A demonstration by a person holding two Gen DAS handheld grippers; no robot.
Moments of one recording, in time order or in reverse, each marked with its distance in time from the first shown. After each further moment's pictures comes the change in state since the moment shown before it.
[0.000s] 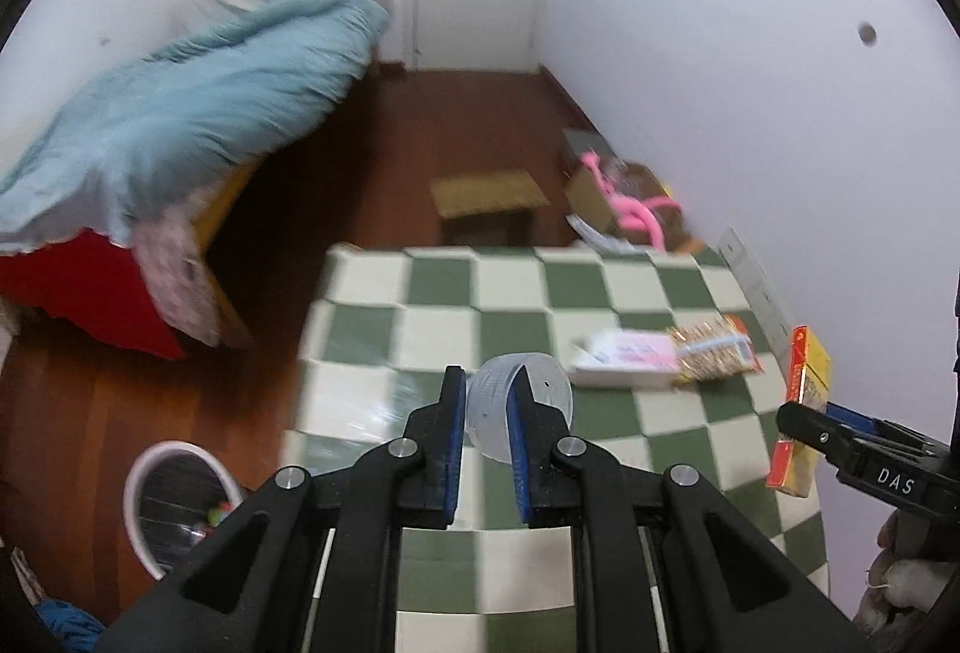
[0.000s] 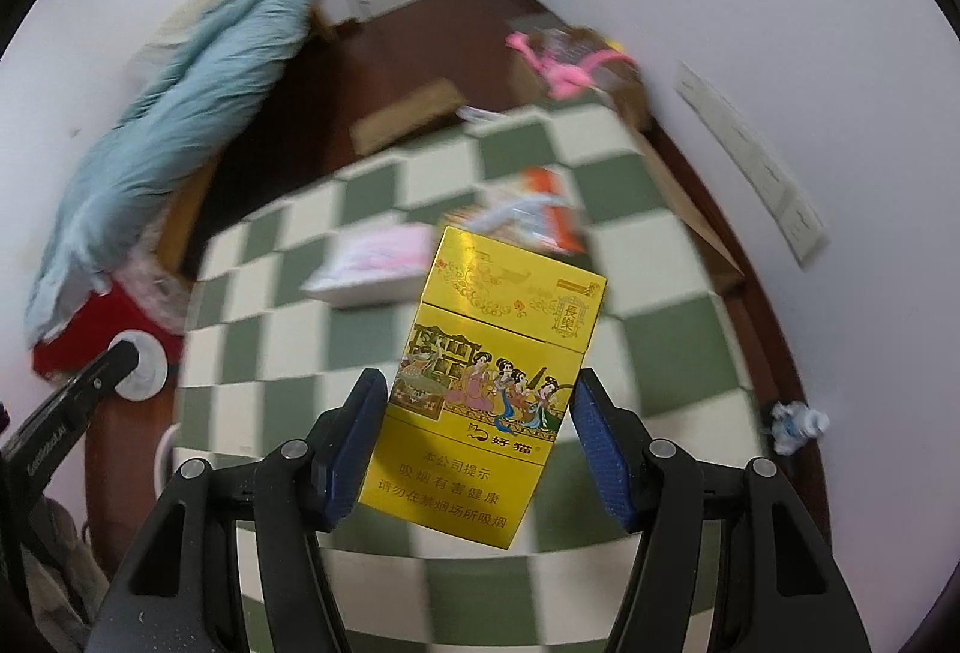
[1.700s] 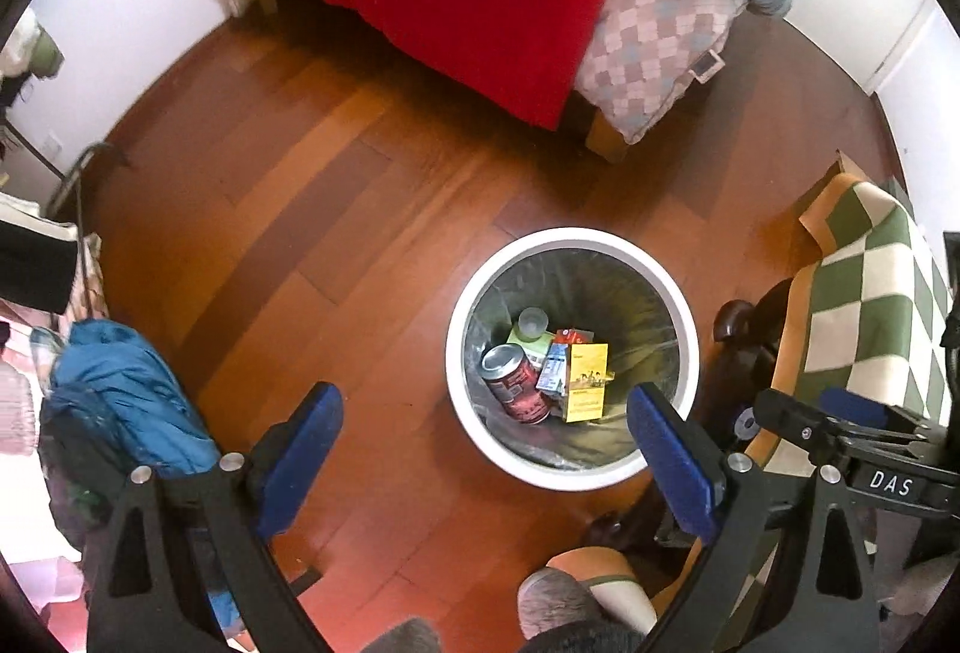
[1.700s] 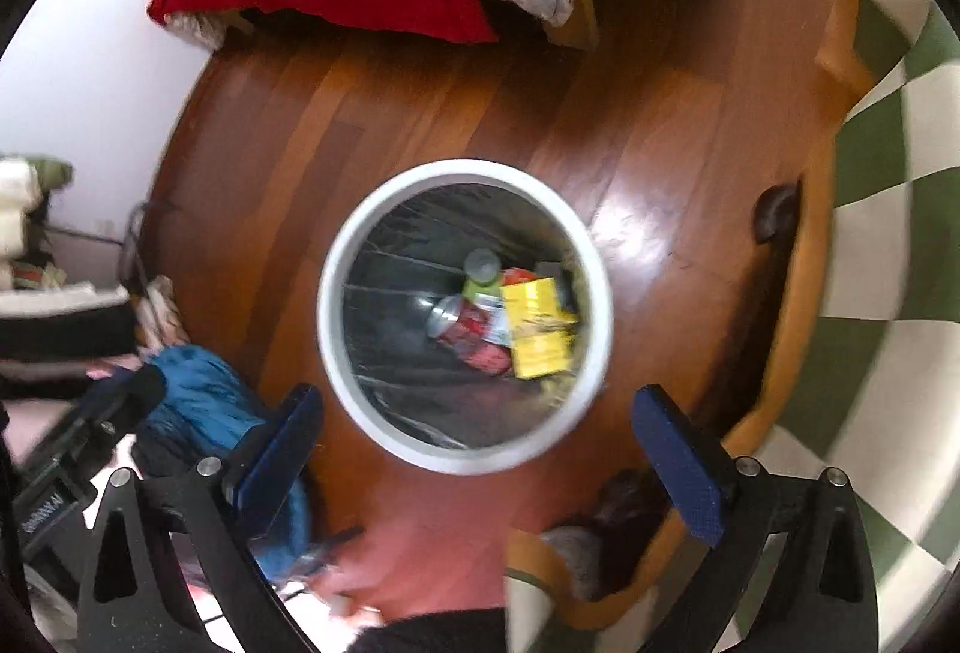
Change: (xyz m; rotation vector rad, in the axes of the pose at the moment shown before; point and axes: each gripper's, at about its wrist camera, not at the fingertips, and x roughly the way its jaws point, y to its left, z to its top) left arm 0.001 0.416 -0.203 -0.583 0.333 0.400; right arm 0.276 0.537 -0.204 -0.593 0.564 0.268
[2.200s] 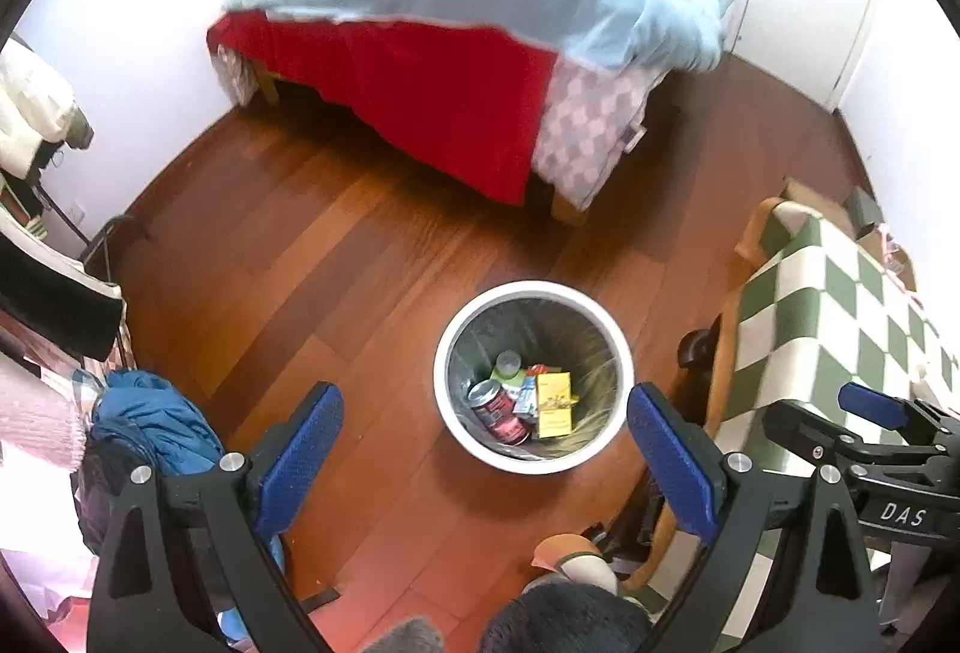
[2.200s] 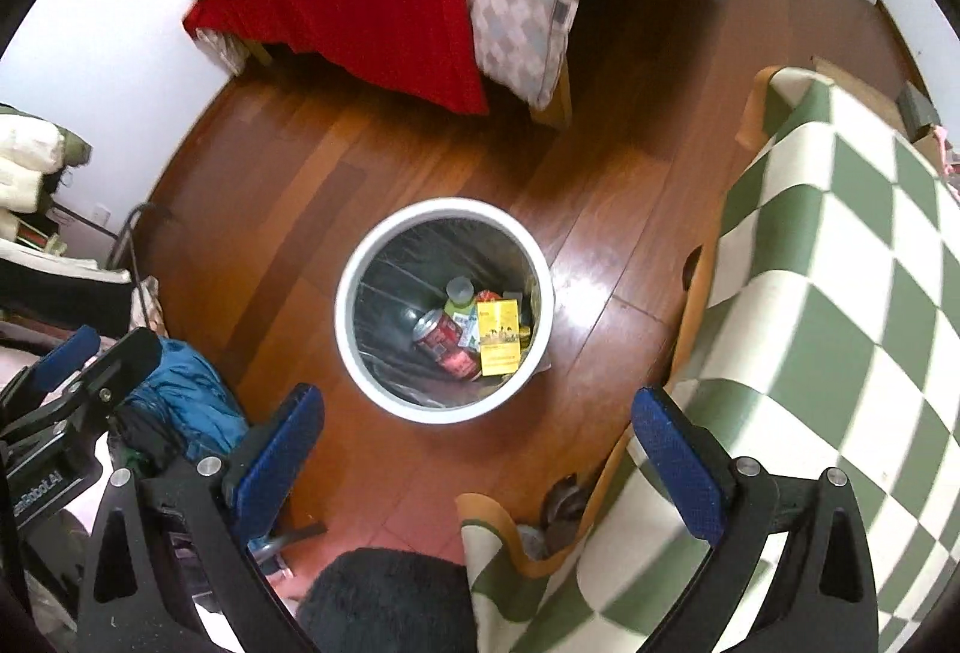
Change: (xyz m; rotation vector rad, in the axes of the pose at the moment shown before) left arm -0.125 -0.034 -0.034 0.069 -0.206 -0.004; right arm -0.135 0.011 -0.076 -0.082 -0.194 -0.071
